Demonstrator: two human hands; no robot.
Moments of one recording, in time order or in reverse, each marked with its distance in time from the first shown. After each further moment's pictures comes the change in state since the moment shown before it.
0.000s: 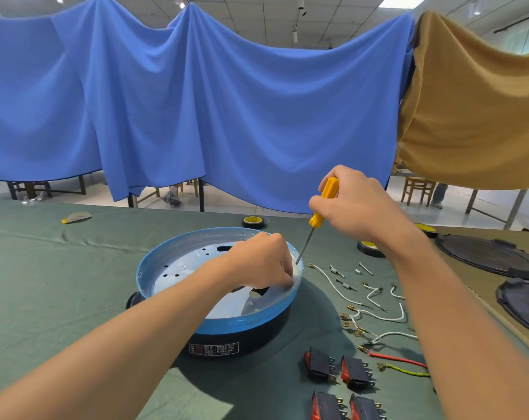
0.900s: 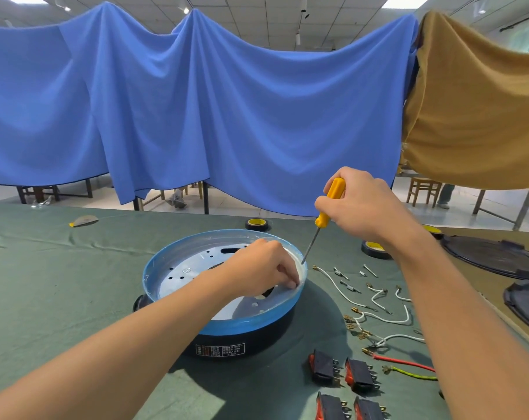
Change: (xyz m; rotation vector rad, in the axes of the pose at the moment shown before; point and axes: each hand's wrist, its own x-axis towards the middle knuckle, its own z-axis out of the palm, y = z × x) left_hand -0.003 -0.012 0.008 -0.045 0.056 0.098; right_hand -0.001 0.001 -0.004 -0.002 0.010 -0.007
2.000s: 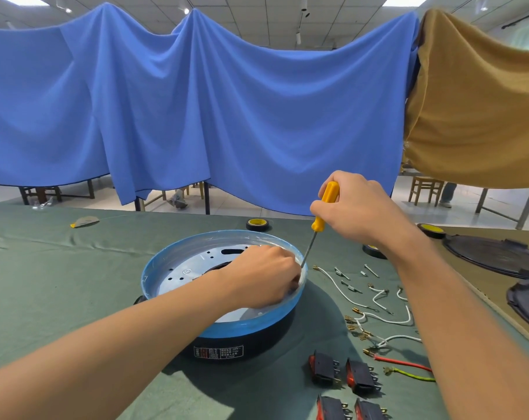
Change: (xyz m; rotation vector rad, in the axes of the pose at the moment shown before) left_hand -0.007 0.006 0.003 0.505 0.054 0.244; right_hand 0.001 0.000 0.007 -0.034 -0.018 -0.030
